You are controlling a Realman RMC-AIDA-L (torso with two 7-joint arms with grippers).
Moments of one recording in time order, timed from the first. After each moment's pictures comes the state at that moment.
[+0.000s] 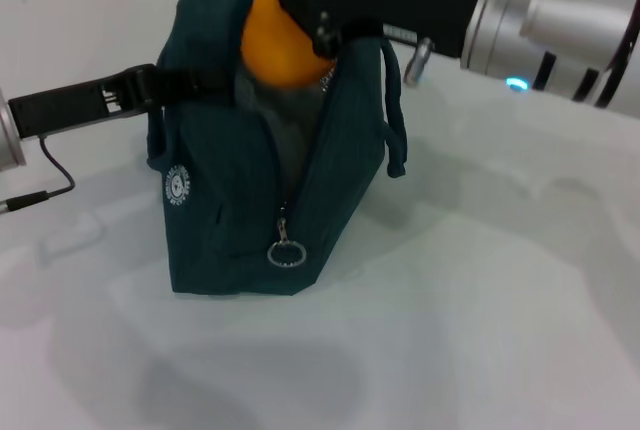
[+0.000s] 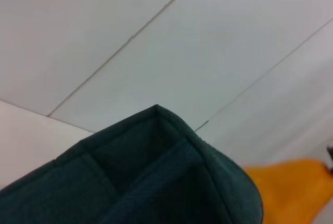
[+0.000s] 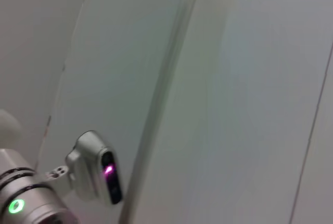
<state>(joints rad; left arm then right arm) -0.46 -2.06 0.58 0.76 1.86 1.64 -2.08 0.60 2.02 -1.82 -1.02 -0.86 -0.80 0.97</state>
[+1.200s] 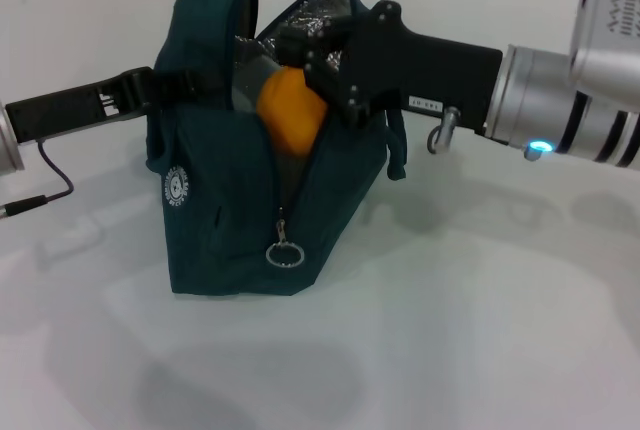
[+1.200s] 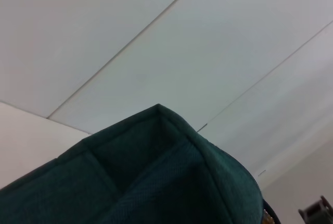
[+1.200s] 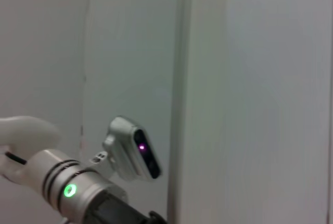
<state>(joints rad) -0.45 -2.06 0.58 0.76 1.85 1.65 -2.06 0.59 2.03 -1.81 -0.84 -0.84 -1.00 1.03</state>
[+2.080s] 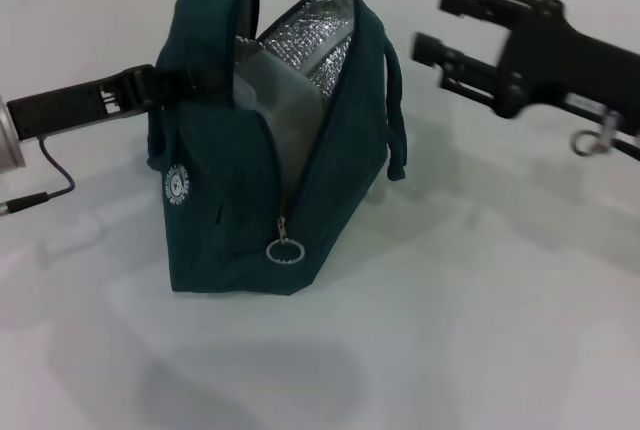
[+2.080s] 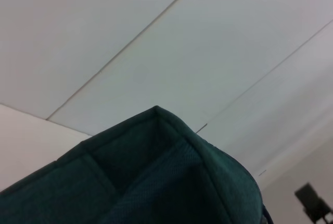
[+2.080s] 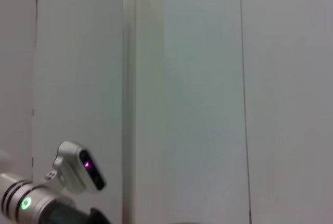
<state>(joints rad) -0.45 -2.06 0.58 0.76 1.85 1.64 -2.06 0.43 1.97 -1.59 -0.79 -0.86 -1.22 1.04</state>
